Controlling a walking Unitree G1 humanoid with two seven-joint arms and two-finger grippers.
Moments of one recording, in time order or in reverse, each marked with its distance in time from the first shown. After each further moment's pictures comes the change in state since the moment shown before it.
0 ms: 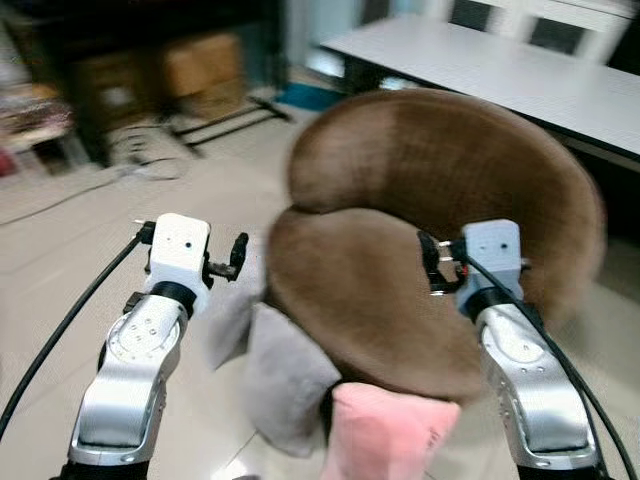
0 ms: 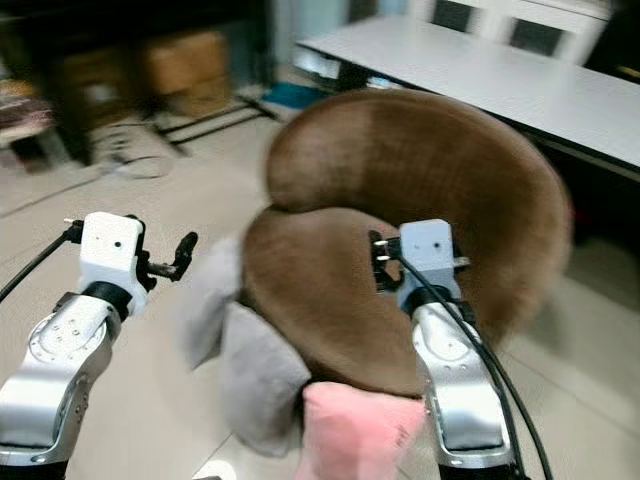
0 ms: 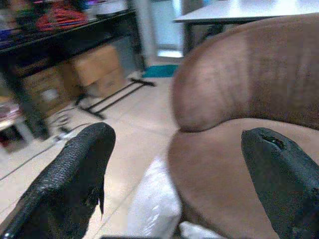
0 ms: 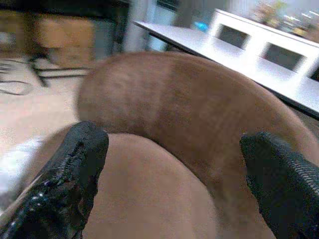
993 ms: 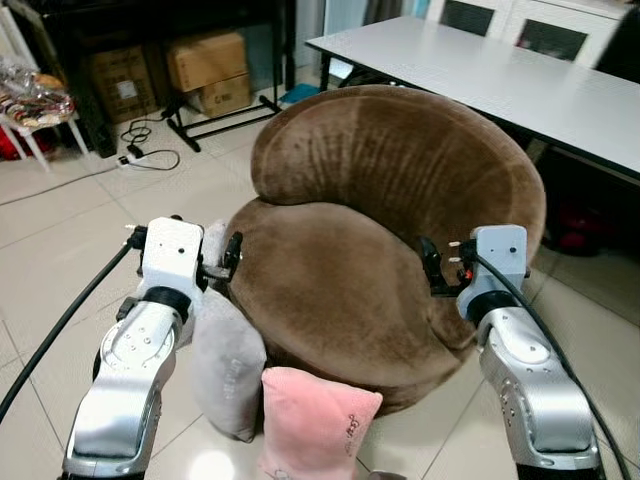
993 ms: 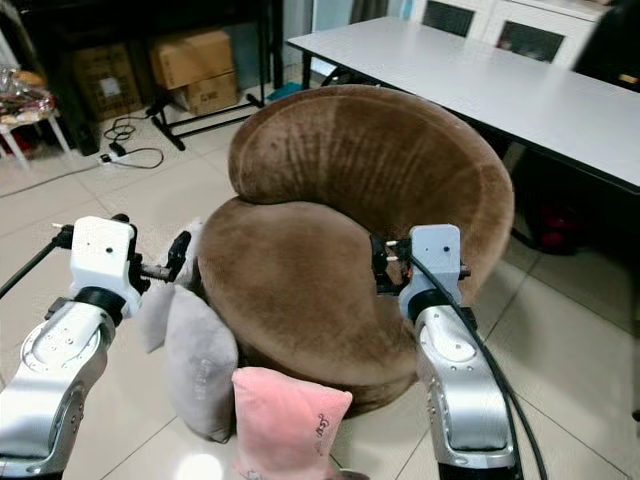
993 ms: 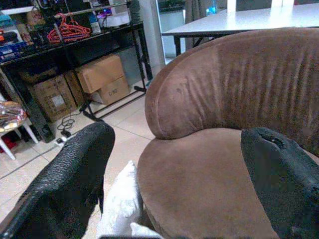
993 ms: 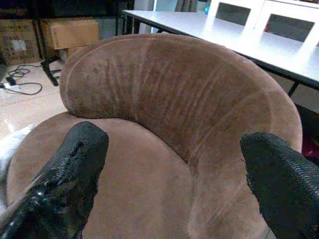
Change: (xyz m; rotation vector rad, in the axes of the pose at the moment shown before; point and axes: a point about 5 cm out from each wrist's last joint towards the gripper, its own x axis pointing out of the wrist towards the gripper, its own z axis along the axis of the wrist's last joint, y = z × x) left arm -0.008 0.002 -0.004 0.015 -0.039 0.025; right arm -0.001 -0.003 -0.010 0.121 0.051 0.022
